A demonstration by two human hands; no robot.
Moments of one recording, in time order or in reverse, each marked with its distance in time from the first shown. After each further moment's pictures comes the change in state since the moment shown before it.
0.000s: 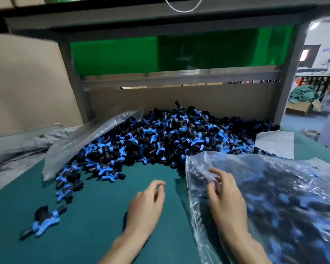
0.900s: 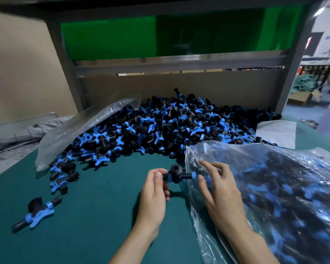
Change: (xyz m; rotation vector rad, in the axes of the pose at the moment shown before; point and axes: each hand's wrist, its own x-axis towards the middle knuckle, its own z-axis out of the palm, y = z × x) left_hand -0.009 0.029 0.012 -0.900 0.129 -0.188; right_hand -0.007 0.008 0.003 -0.078 -0.069 -0.265
